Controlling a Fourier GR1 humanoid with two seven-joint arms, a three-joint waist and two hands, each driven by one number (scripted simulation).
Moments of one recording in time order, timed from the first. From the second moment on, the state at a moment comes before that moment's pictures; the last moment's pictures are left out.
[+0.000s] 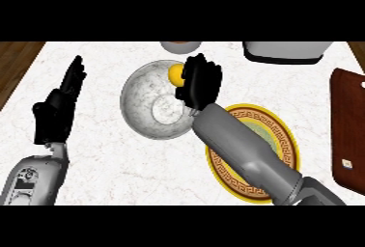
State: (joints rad) left arm -0.29 0.22 0.01 -1.56 -0.16 0.12 0.17; right arm -1.02 -0.01 0.68 -0.73 1.01 -0.78 1.06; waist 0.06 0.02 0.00
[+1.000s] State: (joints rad) left arm -0.25 0.21 0.02 -1.61 -0.17 0.12 0.18; right arm -0.89 0.00 0.49 -0.76 0.41 -1.06 0.46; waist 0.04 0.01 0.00
